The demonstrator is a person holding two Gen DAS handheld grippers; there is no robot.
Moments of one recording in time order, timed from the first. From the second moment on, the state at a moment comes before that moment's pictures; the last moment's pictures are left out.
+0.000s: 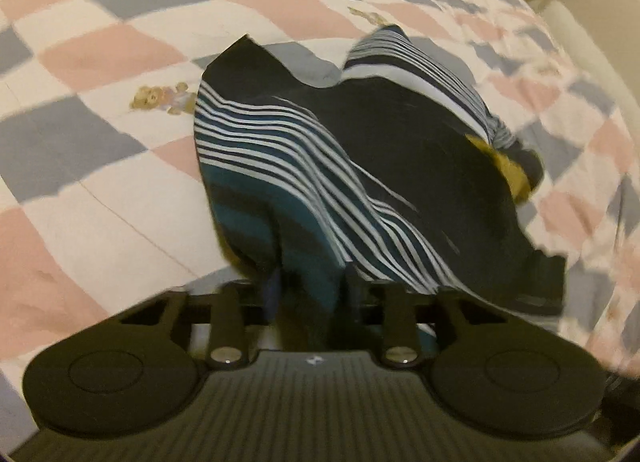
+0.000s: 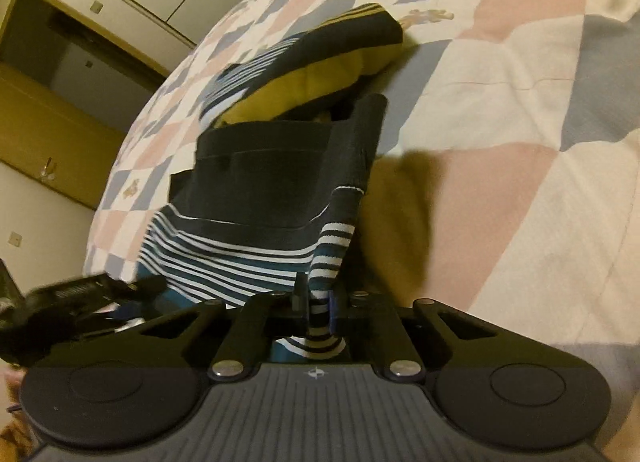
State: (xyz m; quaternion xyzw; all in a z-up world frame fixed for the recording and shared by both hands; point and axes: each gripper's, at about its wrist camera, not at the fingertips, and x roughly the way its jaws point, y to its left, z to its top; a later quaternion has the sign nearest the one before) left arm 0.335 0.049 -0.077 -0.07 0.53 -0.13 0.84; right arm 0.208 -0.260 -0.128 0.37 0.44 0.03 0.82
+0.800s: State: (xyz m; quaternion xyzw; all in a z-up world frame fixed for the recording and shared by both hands) left arm 0.280 -0.022 0.034 0.05 0.55 -0.12 0.82; right arm 0.201 -0.312 -0.017 0.34 0.52 0.03 0.78
